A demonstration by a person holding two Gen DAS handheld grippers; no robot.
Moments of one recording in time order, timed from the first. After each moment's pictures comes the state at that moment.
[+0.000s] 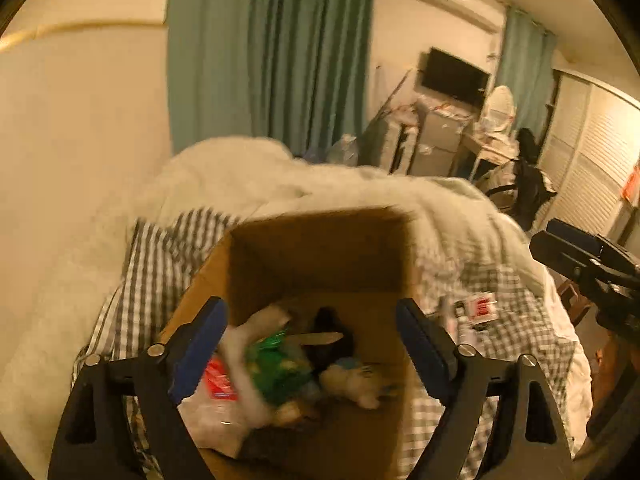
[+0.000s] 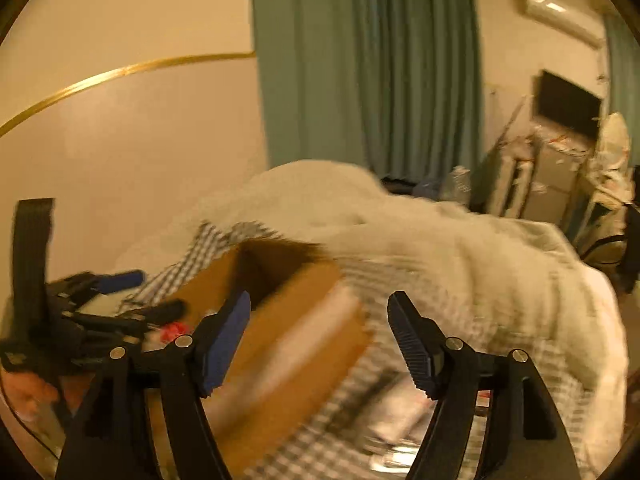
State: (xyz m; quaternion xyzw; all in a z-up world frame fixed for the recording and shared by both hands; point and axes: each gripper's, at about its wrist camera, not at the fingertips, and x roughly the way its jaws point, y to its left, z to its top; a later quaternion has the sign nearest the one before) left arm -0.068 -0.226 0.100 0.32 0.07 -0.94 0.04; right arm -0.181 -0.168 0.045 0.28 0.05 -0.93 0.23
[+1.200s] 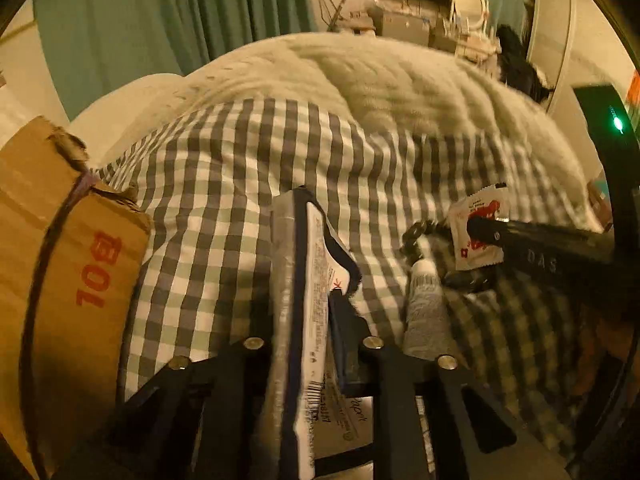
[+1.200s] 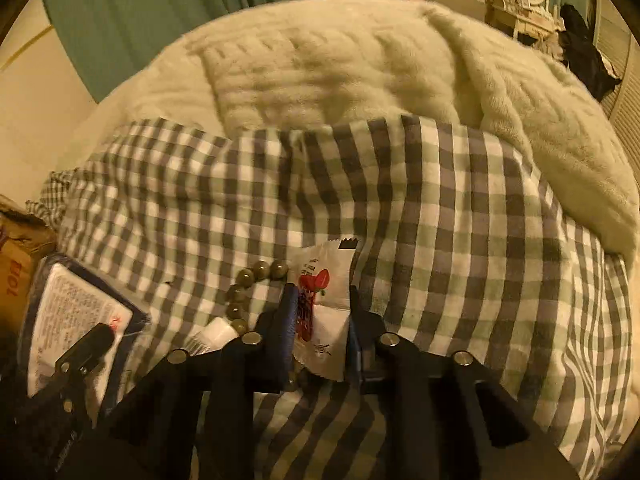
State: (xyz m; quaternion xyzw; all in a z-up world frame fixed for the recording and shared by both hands) left arm -0.219 -0.027 -0.075 0.45 -0.01 -0.89 0.01; right arm -0.336 0.032 -0.178 0.48 -0.05 -0.87 0.08
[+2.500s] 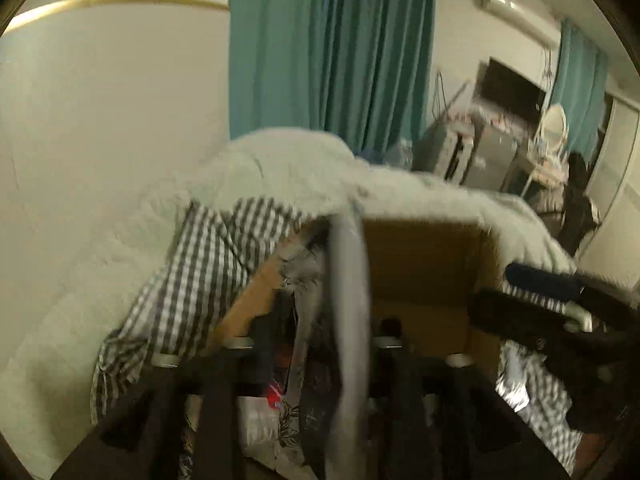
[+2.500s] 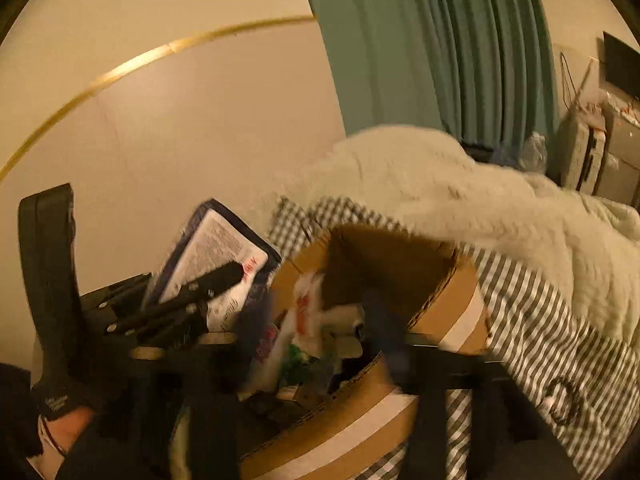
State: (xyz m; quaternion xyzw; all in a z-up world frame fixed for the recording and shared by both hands) left arm -0.084 -0.281 0.076 0.35 0.10 -0.92 0.15; right arm -0.219 -0.264 0.019 0.36 0.03 -0.86 0.36
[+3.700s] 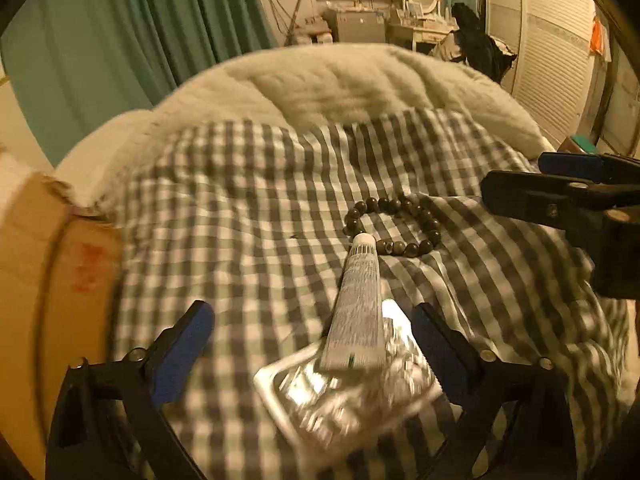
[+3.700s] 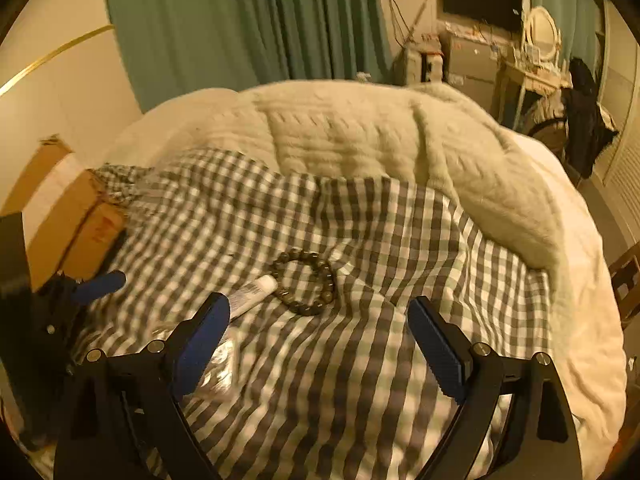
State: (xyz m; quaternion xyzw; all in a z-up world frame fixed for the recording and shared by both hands) left arm -0.204 0.019 -0.077 0.44 -0.08 -0.89 -0.03; right arm -0.250 0.047 -0.104 0.42 -0.01 -0.90 0.10
